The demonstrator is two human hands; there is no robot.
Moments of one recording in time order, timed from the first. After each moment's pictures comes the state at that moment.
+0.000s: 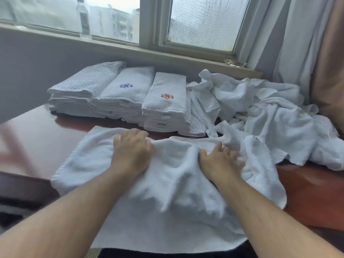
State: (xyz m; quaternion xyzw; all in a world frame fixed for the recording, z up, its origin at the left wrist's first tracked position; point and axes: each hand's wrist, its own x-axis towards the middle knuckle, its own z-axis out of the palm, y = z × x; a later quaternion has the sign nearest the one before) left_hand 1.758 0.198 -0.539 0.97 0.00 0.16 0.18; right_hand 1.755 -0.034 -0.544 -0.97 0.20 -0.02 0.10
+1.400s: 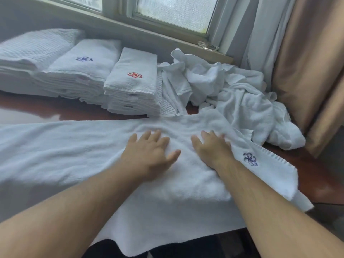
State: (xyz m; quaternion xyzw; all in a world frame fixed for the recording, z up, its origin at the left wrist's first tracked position) left_hand 1.732 0.102 -0.545 0.97 -0.21 0.01 0.13; right_hand 1.745 -0.111 -0.532 -0.98 0.15 -0.03 0.09
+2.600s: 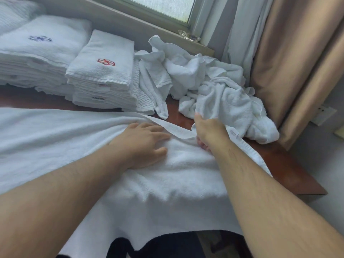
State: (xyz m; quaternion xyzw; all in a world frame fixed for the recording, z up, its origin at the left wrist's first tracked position) left_hand 1.780 0.069 -0.553 0.92 -0.36 0.04 0.16; right_hand 1.763 -0.142 -0.496 -0.91 0.29 -0.10 0.26
